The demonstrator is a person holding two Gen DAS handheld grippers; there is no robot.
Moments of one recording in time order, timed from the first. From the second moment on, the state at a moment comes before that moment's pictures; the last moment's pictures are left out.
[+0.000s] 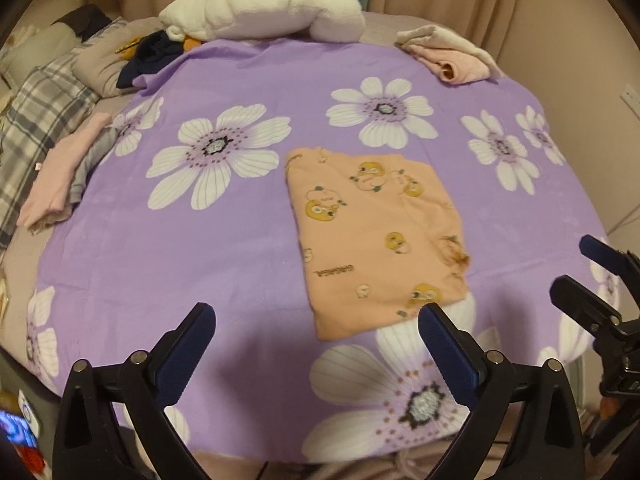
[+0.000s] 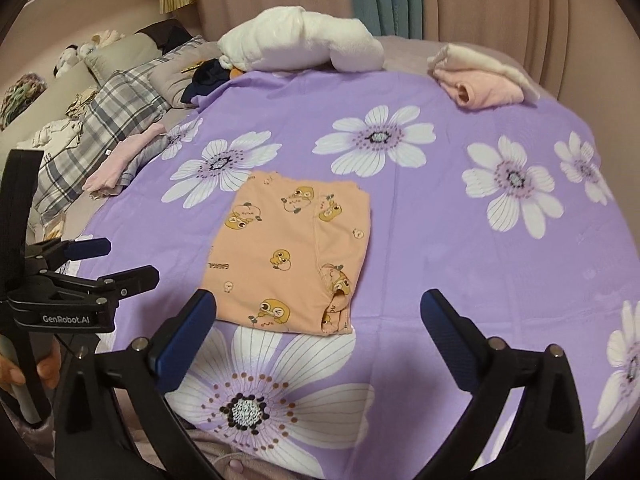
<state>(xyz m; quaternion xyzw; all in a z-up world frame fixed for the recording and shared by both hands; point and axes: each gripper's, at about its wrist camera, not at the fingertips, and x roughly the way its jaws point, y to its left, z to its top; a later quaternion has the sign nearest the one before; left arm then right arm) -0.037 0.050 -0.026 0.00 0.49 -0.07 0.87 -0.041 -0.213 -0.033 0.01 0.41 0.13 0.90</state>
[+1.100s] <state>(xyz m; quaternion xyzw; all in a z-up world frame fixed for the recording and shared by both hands) -0.060 0.034 -0.013 0.04 0.50 -0.05 0.87 -0.053 -0.208 -0.038 0.00 0.45 0.12 0.88</state>
